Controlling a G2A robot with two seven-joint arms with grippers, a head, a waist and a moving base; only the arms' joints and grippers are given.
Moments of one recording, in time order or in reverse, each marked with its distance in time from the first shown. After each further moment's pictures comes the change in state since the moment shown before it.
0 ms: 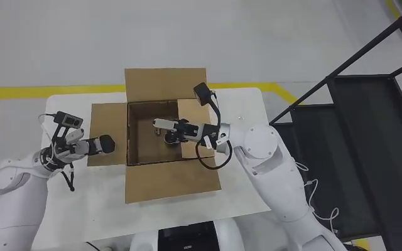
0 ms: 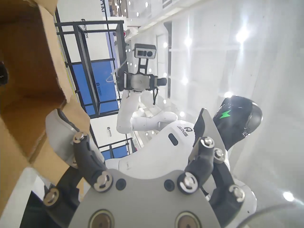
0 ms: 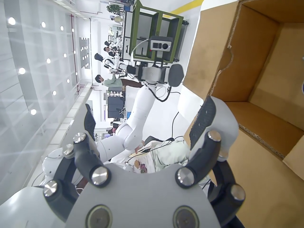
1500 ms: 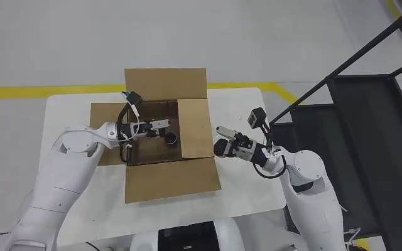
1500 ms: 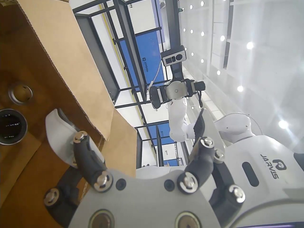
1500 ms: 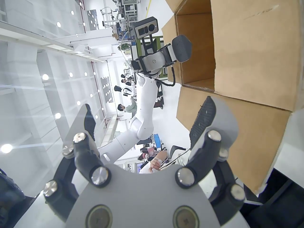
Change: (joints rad) left arm -0.353 -0.096 0.530 0.118 0.444 -0.141 0.352; right arm -0.371 0.083 0.368 -0.087 0.233 -0.022 0.079
